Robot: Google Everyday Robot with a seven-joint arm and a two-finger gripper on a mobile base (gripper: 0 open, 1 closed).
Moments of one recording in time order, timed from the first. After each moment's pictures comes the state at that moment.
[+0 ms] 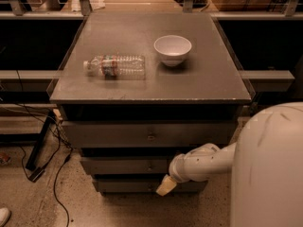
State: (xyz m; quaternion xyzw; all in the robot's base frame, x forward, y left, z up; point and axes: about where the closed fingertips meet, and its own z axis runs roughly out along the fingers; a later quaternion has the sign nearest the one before) arm 0.530 -0.076 0.440 -0.50 0.83 0.07 0.24
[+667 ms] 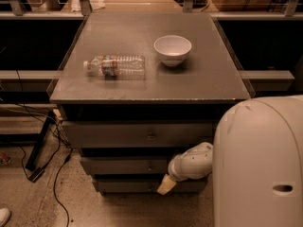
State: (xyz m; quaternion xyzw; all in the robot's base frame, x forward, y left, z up) arm 0.546 -0.078 0.414 -0.52 0.82 0.06 0.23
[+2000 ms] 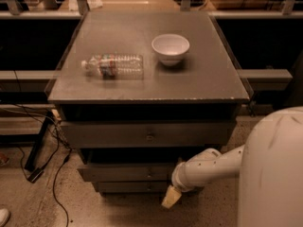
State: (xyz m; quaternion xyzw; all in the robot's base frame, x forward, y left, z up) arm 0.495 -0.091 0.419 -0.54 0.82 0.07 0.18
